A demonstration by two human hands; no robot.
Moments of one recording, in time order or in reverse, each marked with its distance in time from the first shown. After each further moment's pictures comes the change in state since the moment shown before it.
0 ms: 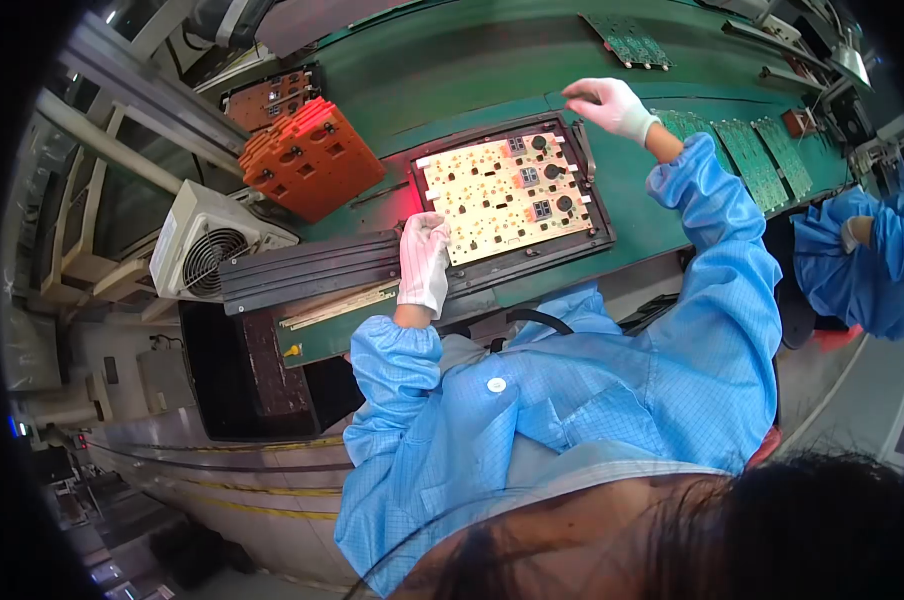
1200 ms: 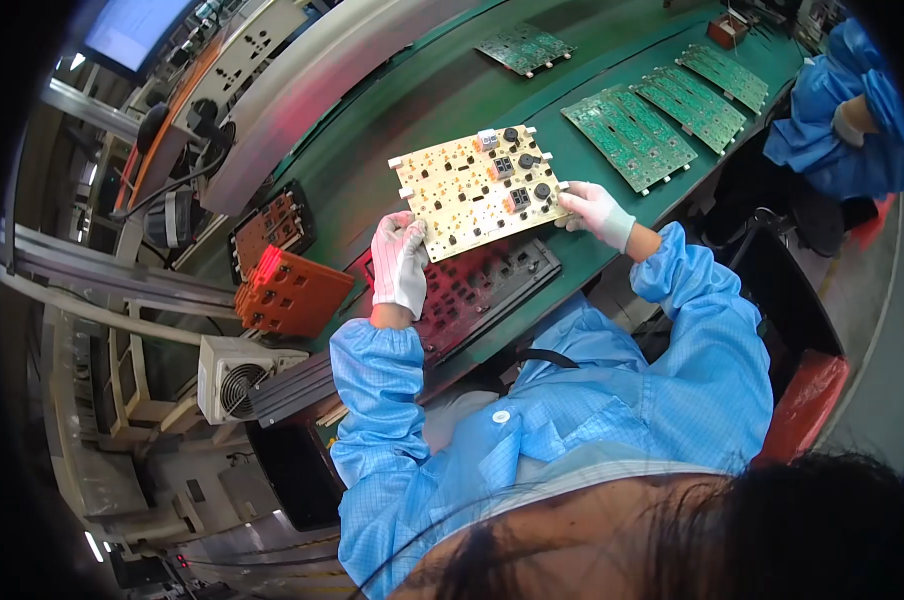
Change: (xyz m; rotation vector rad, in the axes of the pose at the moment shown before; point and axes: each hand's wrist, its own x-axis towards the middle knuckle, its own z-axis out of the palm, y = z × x) left_hand 0.057 0.078 0.108 0.054 -0.288 0.059; right_hand -0.155 0.058 0.052 1.056 0.246 0.446
